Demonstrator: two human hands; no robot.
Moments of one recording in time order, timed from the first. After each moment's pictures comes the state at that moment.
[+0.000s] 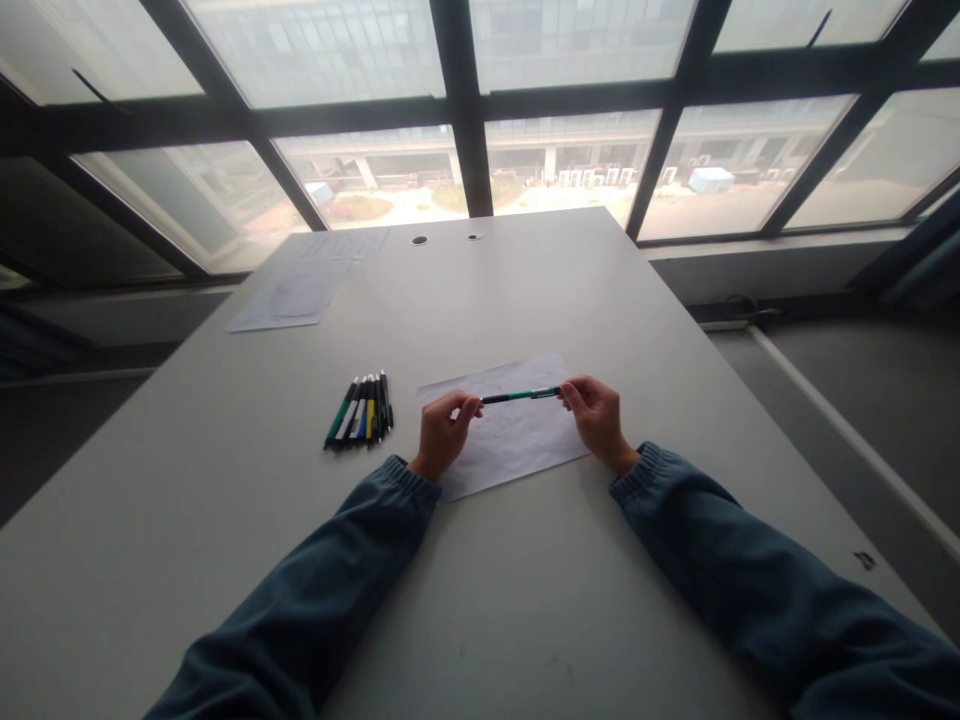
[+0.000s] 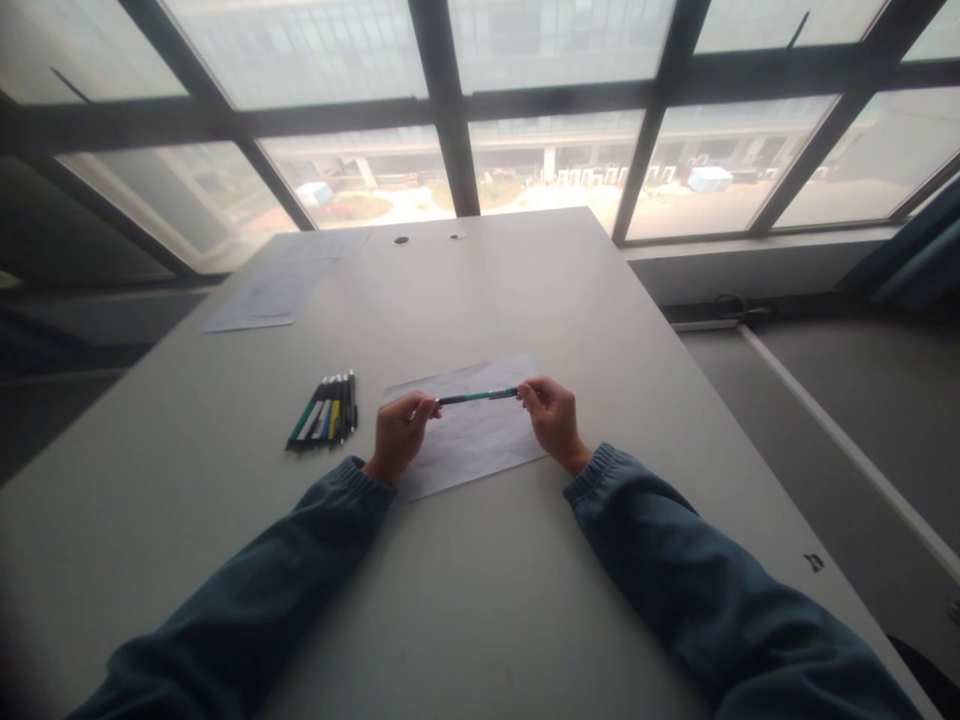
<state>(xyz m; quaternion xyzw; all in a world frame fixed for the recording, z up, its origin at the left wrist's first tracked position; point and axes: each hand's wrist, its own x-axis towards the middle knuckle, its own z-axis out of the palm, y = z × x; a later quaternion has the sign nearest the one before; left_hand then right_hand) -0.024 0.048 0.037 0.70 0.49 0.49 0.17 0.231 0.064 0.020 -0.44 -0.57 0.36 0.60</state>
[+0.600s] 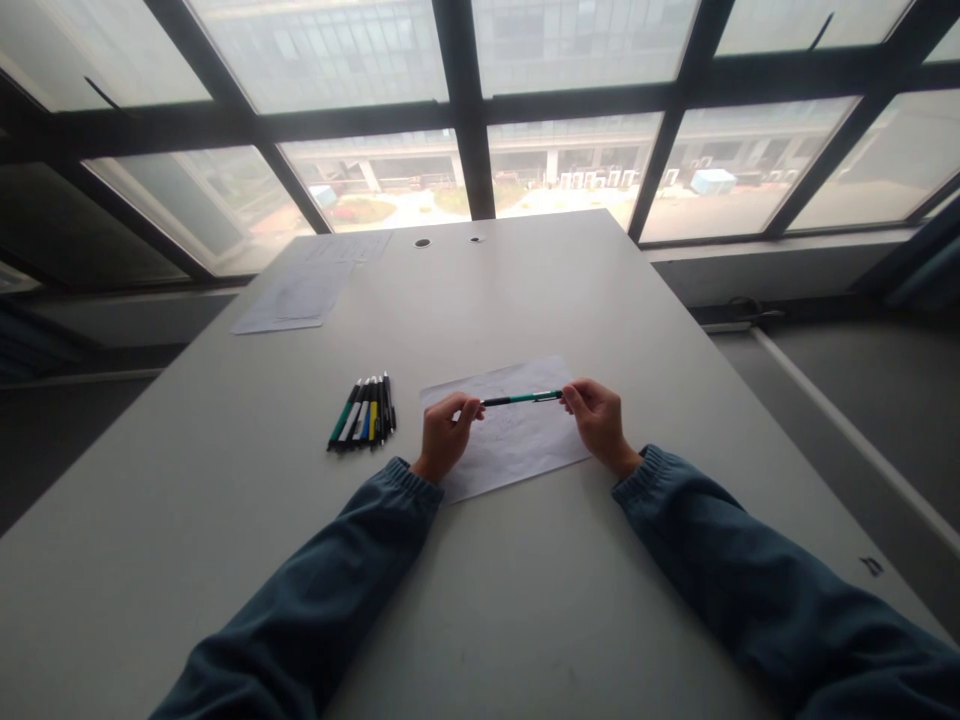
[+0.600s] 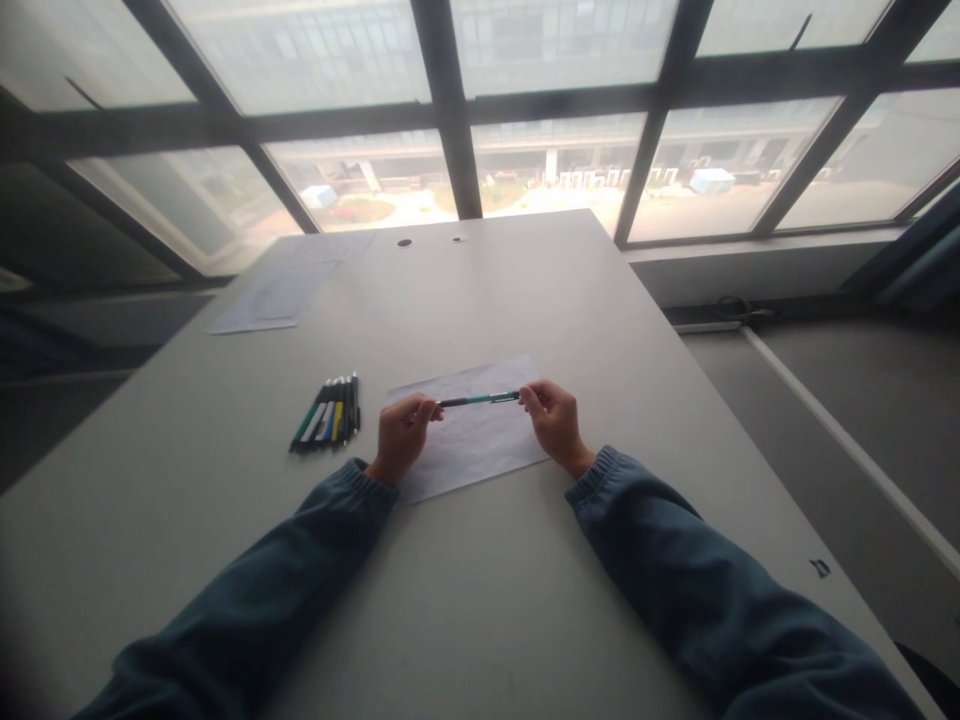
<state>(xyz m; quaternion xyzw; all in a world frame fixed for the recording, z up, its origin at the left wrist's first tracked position) -0.026 0.048 0.032 0.69 0.48 0.50 0.19 0.231 0.063 0.019 -0.44 -0.58 0.36 0.59</state>
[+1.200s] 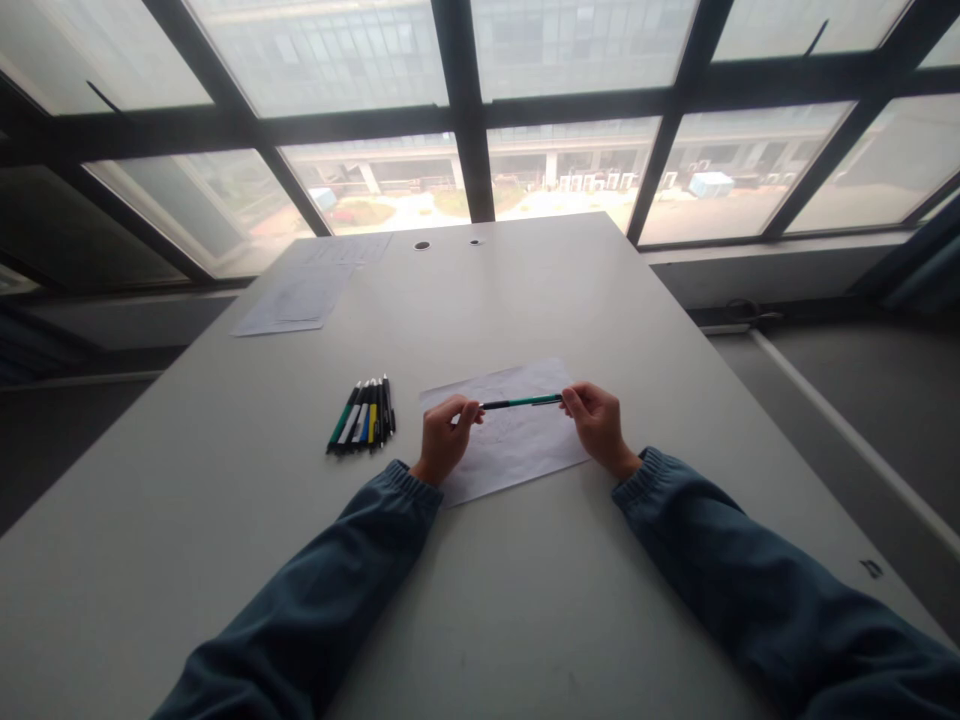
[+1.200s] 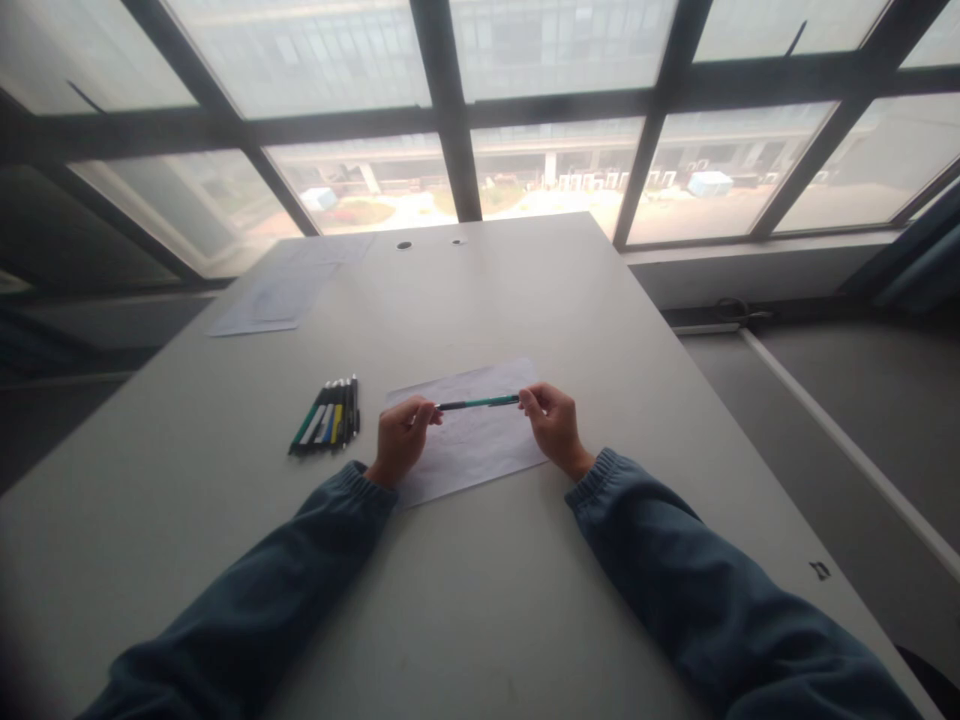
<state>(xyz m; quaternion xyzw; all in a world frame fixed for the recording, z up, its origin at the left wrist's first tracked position) -0.026 0.048 0.032 0.70 0.48 0.50 0.18 0.232 0.062 0.019 -0.45 -0.58 0.35 0.58</state>
